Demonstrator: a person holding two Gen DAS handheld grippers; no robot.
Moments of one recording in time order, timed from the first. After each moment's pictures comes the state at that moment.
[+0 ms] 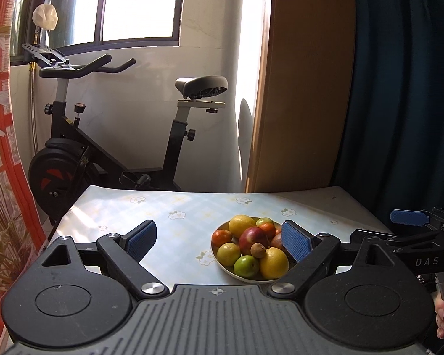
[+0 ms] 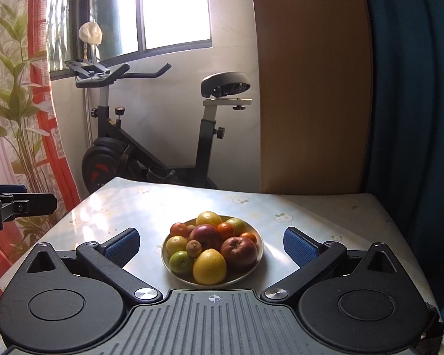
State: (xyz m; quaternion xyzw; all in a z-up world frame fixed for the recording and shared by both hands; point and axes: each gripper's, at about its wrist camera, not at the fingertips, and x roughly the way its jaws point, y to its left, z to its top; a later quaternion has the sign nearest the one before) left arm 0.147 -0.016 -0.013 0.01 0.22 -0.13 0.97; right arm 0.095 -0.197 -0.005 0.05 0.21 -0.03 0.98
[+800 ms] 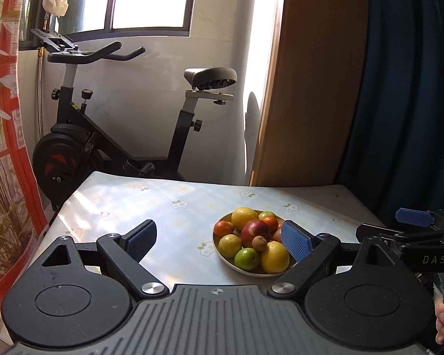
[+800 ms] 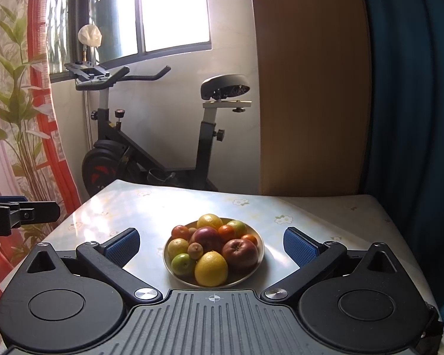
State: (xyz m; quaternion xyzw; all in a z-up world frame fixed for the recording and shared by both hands) left arm 0.144 -0.013 -0.016 -0.01 0.24 -0.11 0.97; right arm 0.092 -0.197 -0.001 0.05 0.21 -0.03 0.98
